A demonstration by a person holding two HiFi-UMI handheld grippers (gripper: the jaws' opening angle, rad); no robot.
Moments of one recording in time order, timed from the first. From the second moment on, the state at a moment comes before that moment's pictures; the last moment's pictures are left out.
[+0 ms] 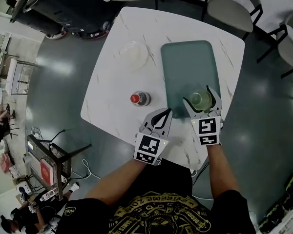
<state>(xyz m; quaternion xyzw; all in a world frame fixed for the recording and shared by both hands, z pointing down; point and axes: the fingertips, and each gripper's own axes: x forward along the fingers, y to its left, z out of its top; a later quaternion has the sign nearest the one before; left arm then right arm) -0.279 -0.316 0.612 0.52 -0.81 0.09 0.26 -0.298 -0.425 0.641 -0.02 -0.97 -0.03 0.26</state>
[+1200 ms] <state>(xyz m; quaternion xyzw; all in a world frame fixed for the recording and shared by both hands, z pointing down) -0.282 -0.310 0.622 0.52 -0.81 0.08 0.28 -0.312 -0.420 0.663 -0.03 -0.96 -0.02 0.26</state>
